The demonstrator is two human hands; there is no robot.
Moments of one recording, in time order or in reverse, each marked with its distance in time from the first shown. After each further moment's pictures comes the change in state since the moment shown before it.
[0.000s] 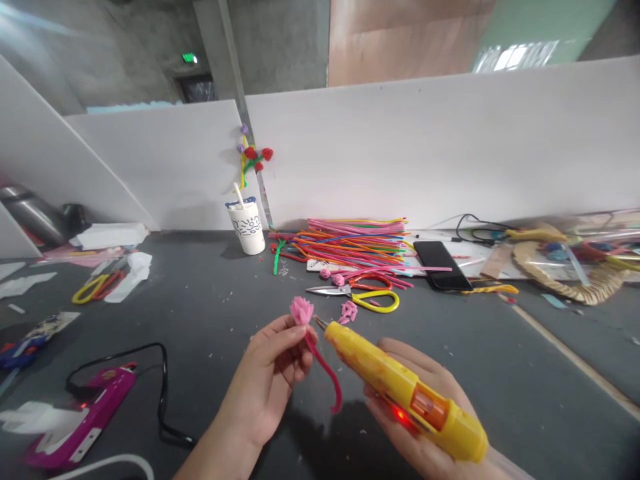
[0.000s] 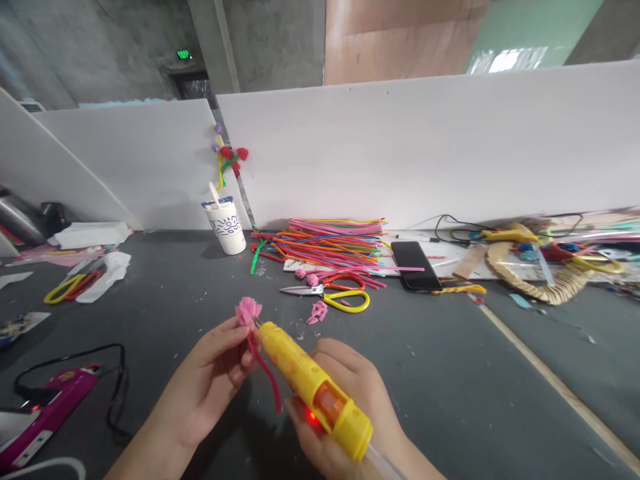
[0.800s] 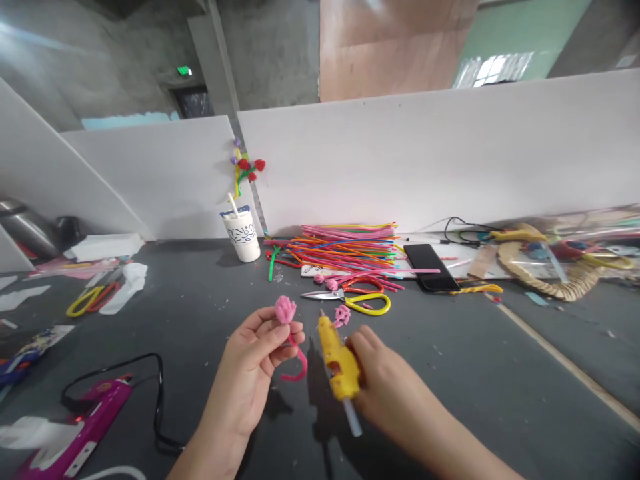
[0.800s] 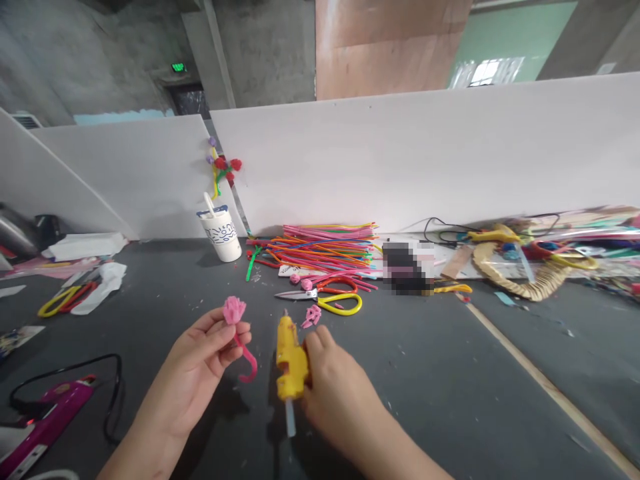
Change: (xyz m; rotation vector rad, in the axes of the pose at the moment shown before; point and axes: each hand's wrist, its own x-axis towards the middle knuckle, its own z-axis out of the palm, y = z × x) left_hand 0.004 0.009 -0.005 0.066 0.063 0.209; right_hand -0.005 0.029 0.024 -0.199 -0.268 0.410
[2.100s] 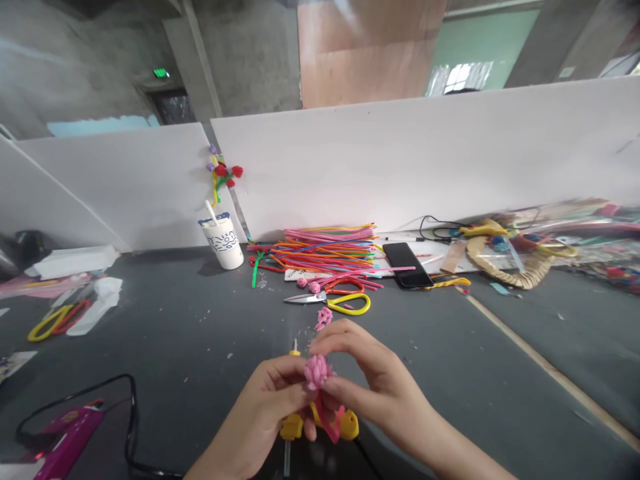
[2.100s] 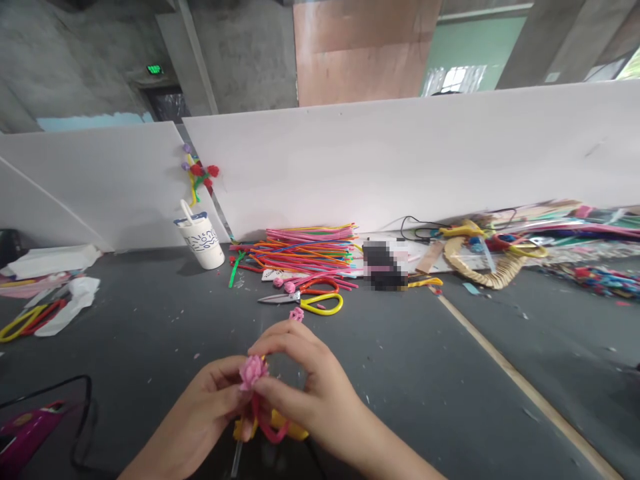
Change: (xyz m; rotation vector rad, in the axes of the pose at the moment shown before) left_hand -0.015 -0.034 0.008 0.153 -0.475 -0.264; right_hand -0.004 -0.006 -0.032 0.813 0.114 -0.301
